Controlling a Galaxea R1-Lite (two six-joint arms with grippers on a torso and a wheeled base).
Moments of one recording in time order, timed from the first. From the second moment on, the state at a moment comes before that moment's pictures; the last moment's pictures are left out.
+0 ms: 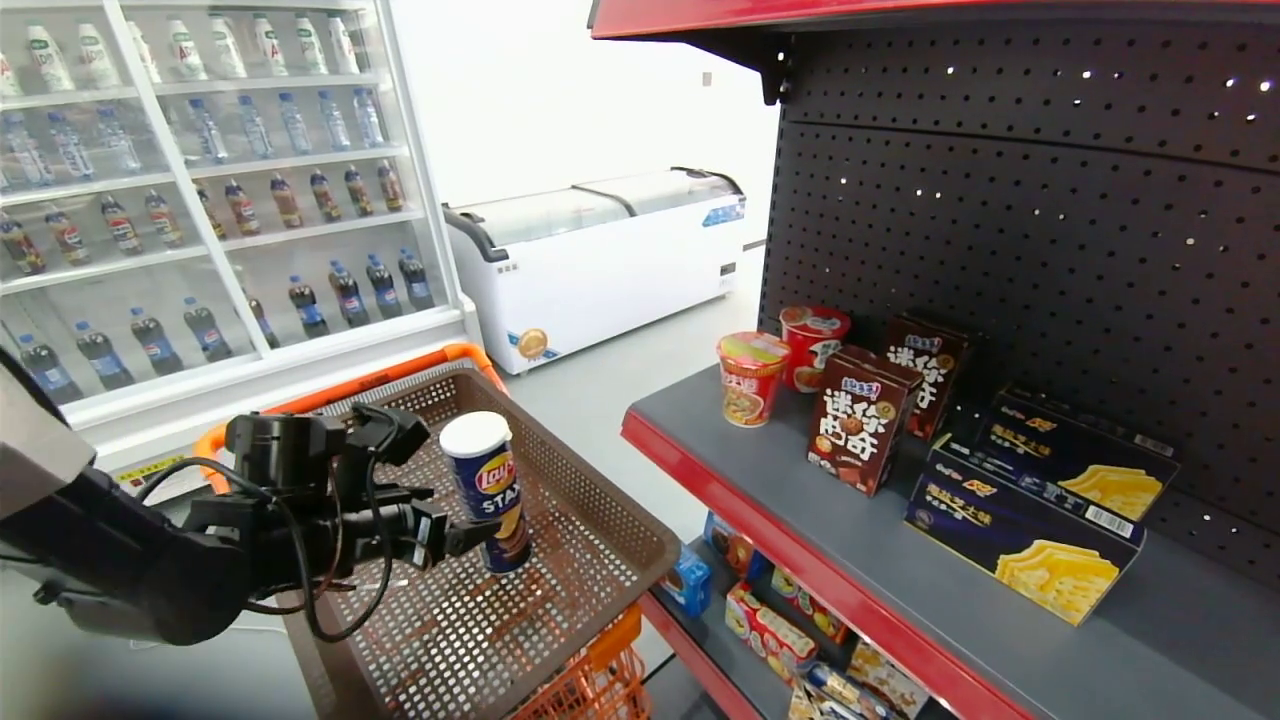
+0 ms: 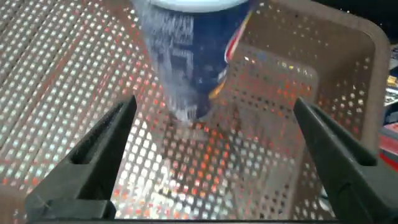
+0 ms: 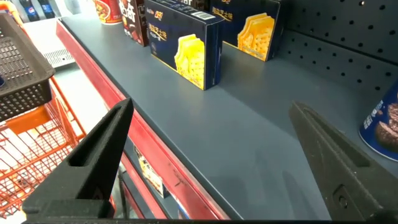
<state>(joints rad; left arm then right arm) -0.05 1.99 -0.66 -0.74 -0.35 0.16 0.00 0.00 0.00 0.00 0.01 0.00</state>
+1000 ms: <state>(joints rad) -0.11 2.31 -0.76 -1.06 -0.31 0.26 0.00 0.00 0.00 0.00 0.01 0.00</state>
